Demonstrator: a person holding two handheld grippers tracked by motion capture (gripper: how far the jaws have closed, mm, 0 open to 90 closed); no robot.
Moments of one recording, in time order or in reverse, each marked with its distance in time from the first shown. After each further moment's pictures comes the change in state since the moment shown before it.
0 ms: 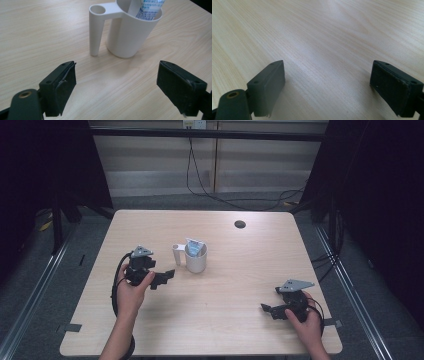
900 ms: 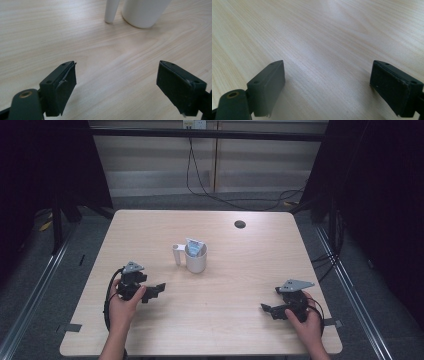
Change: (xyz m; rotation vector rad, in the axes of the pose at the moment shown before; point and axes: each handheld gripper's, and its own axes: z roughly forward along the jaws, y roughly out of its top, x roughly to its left) left arm 0.020 -0.052 0.000 0.036 0.022 -0.042; right arm 0.000 0.000 0.000 0.000 0.000 0.003
